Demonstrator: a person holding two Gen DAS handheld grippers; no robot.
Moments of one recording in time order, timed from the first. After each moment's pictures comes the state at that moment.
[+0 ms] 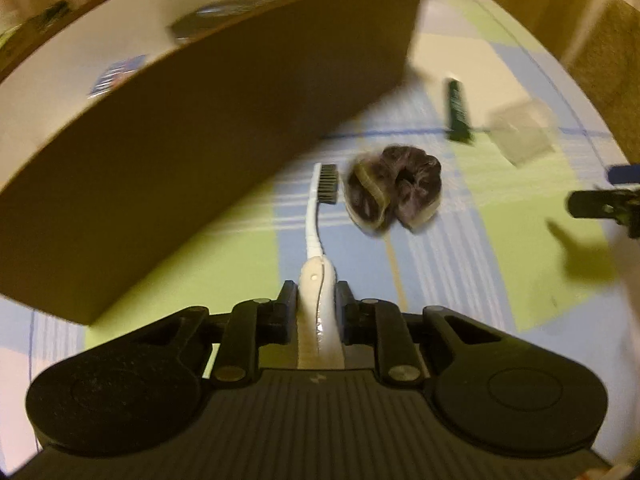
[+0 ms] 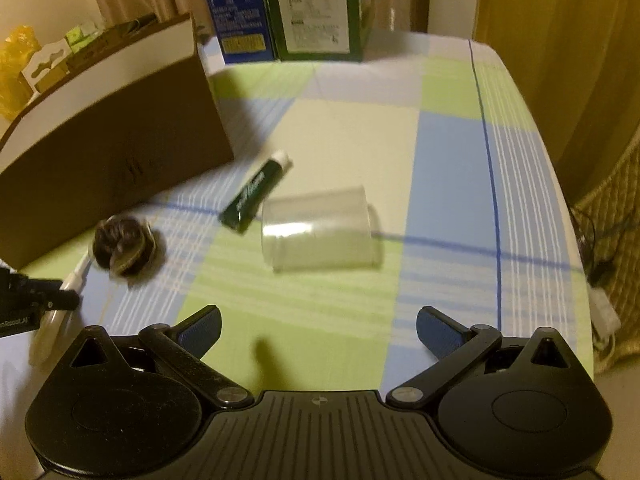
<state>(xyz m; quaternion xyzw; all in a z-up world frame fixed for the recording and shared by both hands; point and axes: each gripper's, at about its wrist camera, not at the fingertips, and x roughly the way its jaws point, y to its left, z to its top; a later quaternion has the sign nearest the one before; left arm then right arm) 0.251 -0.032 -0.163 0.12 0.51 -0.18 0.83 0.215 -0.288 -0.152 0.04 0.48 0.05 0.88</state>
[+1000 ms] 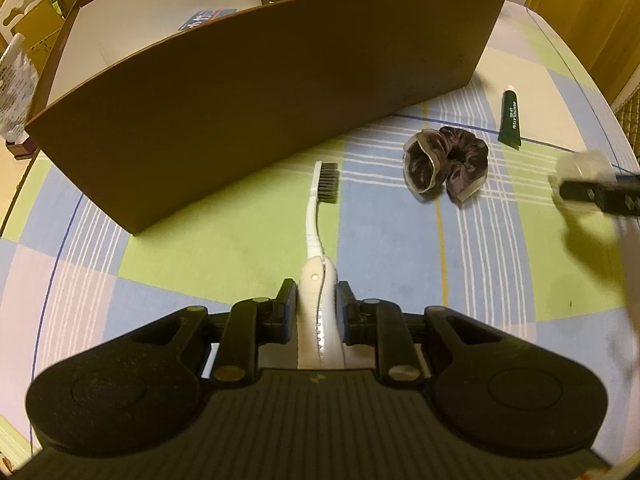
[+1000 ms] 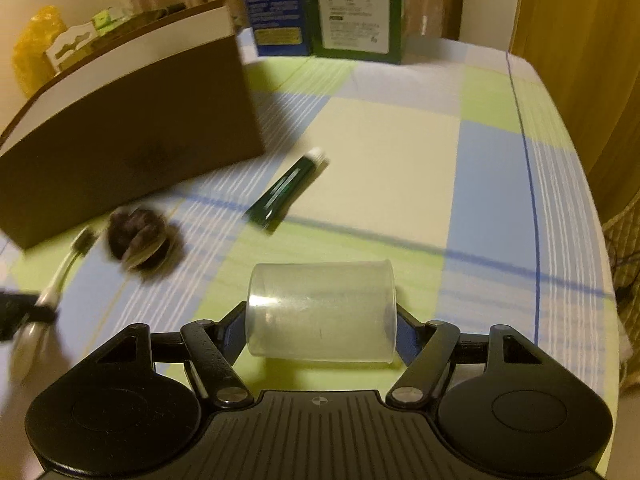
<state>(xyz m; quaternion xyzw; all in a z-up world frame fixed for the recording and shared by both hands) 0.222 0.005 -0.157 0.07 0.53 -0.10 0.84 0.213 -0.271 -0.169 0.01 0.47 0.09 0.88</state>
